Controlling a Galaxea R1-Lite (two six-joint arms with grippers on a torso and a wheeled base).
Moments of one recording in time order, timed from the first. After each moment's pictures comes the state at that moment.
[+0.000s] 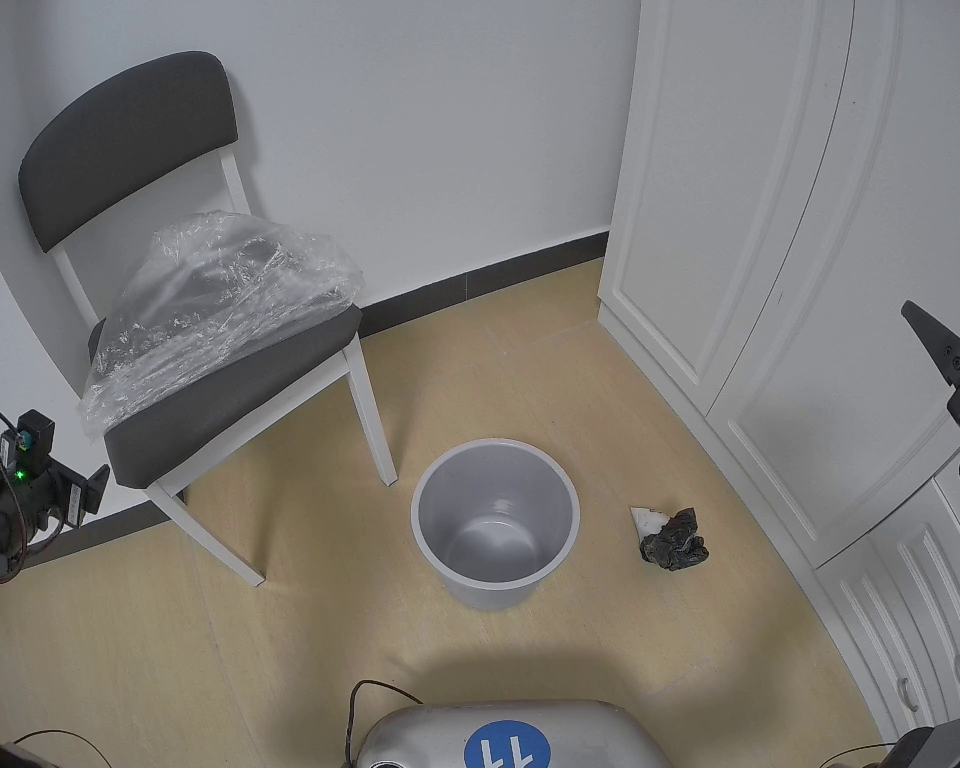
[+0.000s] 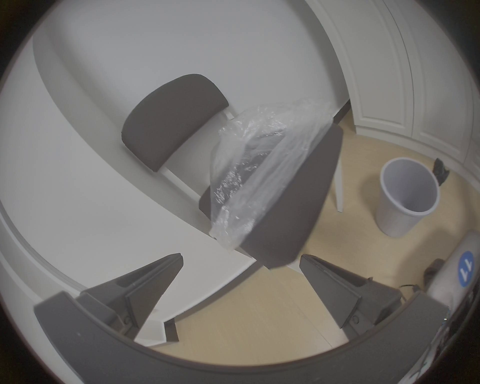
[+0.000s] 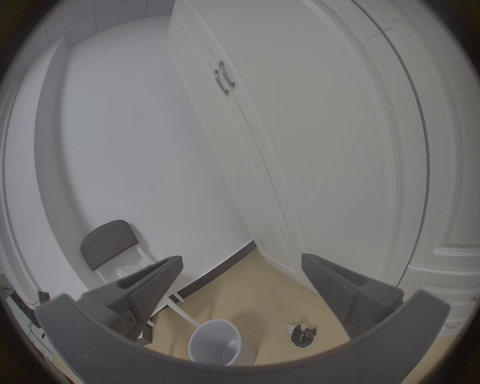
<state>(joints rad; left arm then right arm) 0.28 1.35 -0.45 -0.62 0.05 0.58 0.35 0.98 -0.51 -0.66 -0.33 0.34</state>
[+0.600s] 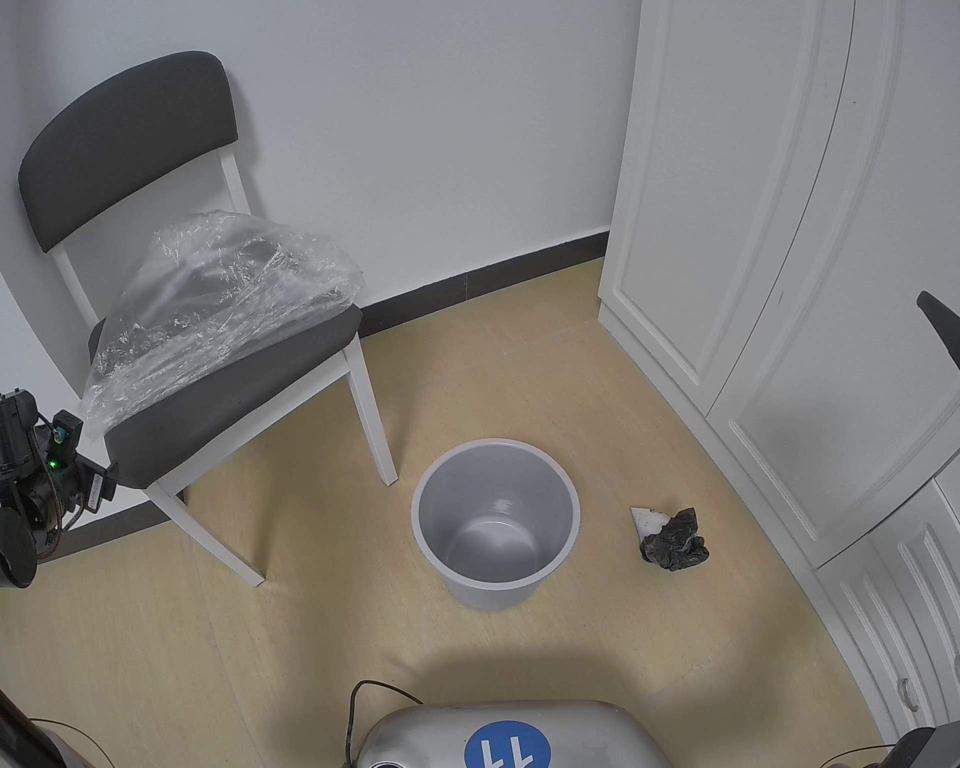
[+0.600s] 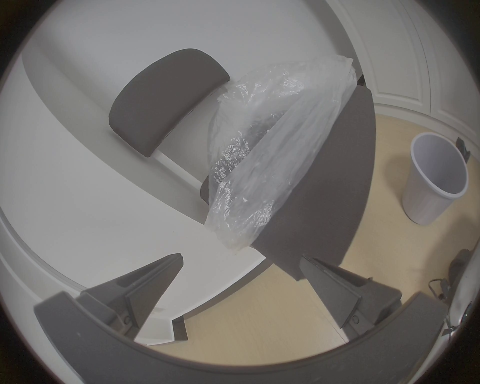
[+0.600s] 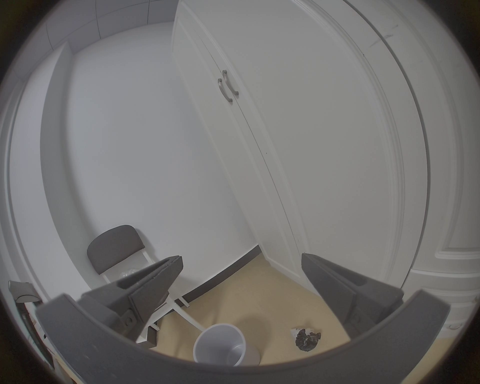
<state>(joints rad) 0.33 1.67 -0.50 -0.88 0.10 0.63 0.35 0.94 -0.52 -0.66 -0.31 0.34</state>
